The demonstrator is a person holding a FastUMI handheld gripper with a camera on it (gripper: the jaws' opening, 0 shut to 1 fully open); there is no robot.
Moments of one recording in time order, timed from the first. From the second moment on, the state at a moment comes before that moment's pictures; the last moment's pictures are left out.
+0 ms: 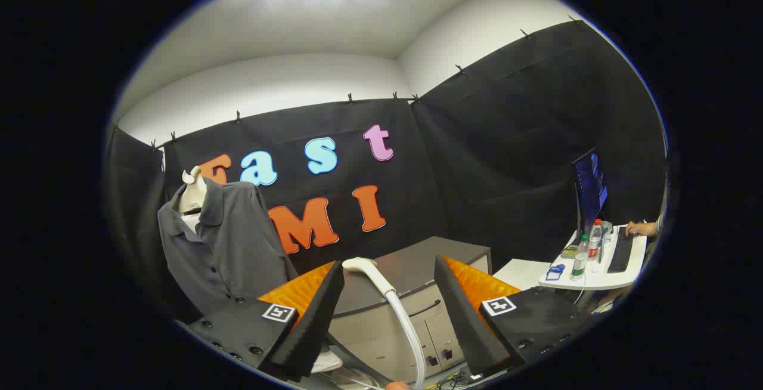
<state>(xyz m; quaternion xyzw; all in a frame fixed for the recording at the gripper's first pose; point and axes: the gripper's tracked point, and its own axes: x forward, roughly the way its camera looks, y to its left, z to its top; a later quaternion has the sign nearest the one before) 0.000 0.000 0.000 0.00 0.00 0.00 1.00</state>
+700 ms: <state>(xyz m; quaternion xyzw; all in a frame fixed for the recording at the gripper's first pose) -0.005 0.024 -0.020 -0.01 0.03 0.01 1.00</state>
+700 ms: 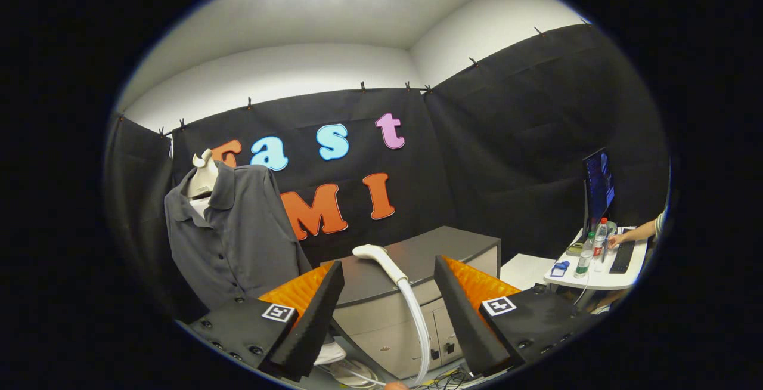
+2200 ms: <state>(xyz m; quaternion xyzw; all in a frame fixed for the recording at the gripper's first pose) 0.251 0.046 -0.127 -0.10 0.20 0.10 0.97</state>
